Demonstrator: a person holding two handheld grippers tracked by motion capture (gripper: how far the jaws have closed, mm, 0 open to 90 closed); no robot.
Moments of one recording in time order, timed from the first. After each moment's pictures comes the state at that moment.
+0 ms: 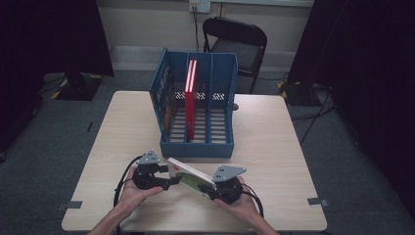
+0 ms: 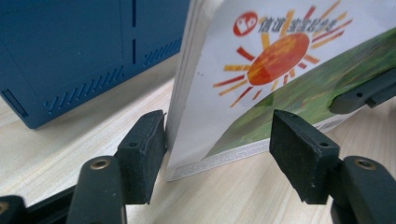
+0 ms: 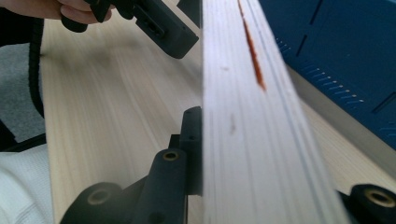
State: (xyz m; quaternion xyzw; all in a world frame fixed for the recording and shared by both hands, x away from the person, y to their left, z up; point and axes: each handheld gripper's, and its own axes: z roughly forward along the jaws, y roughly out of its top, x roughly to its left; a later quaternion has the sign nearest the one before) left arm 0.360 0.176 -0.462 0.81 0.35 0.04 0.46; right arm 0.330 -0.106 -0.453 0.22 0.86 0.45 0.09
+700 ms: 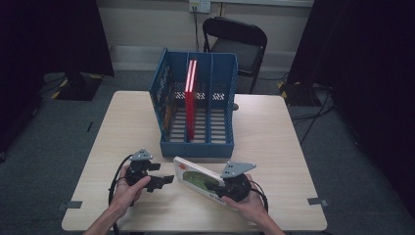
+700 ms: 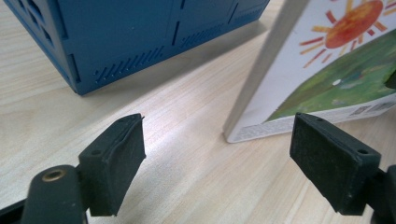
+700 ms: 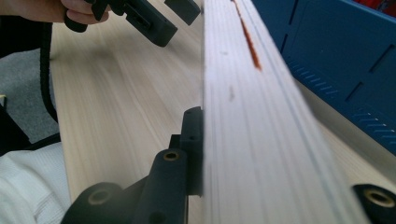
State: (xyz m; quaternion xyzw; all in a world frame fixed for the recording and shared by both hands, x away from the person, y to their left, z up) left arm 0.364 0.197 -0.462 0.80 0.40 0.04 0.45; right arm 0.331 -0.126 -0.438 0.24 0.86 0.45 0.08
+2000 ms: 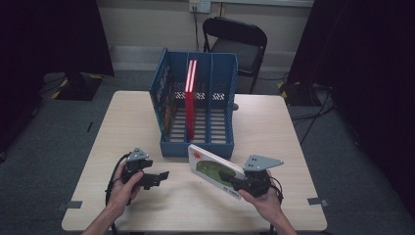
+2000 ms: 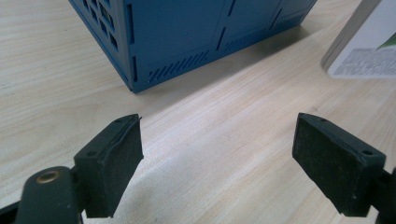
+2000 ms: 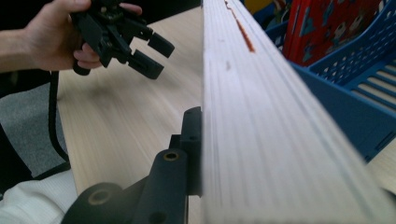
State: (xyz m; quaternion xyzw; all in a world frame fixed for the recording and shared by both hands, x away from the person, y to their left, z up) left arm 0.362 0.205 -0.461 0.79 0.43 0.10 0.43; right arm 0.326 -0.167 -0.400 0.27 0.81 0.50 0.10
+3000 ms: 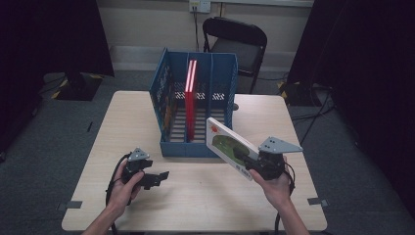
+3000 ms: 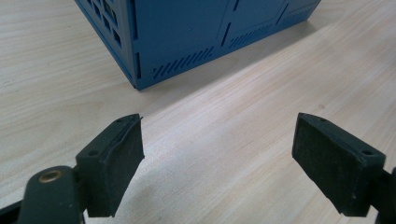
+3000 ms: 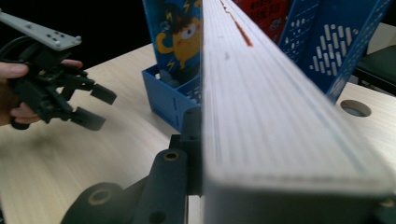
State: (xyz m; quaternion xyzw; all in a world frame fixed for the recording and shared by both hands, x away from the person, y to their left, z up) left arm 0.363 0.203 -0.462 0.79 0.44 0.11 0.42; right arm 0.344 -0.189 -0.357 0.33 0.77 0.51 0.19
